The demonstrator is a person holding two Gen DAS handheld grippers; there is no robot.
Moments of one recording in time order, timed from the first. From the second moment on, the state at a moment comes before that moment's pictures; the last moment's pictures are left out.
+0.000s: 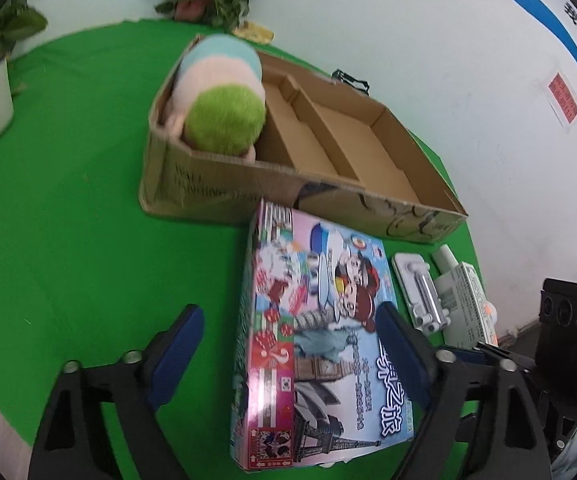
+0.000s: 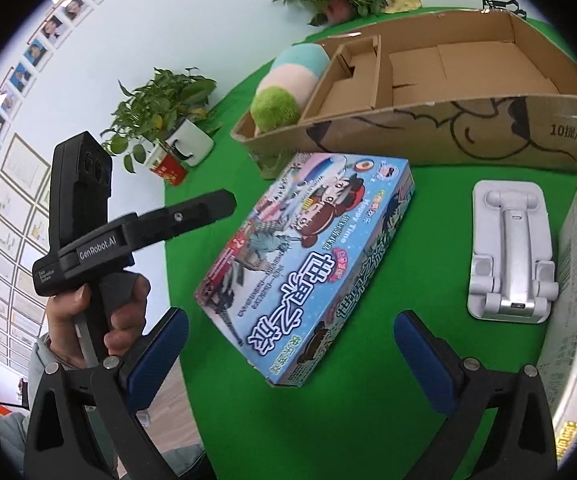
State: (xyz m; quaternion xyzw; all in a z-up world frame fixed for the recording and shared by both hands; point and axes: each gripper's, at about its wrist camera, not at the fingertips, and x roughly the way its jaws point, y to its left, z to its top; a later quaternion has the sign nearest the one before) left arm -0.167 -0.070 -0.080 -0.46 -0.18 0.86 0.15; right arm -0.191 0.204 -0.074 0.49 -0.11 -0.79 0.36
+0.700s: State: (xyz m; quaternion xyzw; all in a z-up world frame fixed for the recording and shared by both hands) left arm -0.154 -0.051 -0.107 -0.51 -0.22 0.81 0.17; right arm -0.211 0.196 -0.101 0.53 -0.07 -0.78 0.33
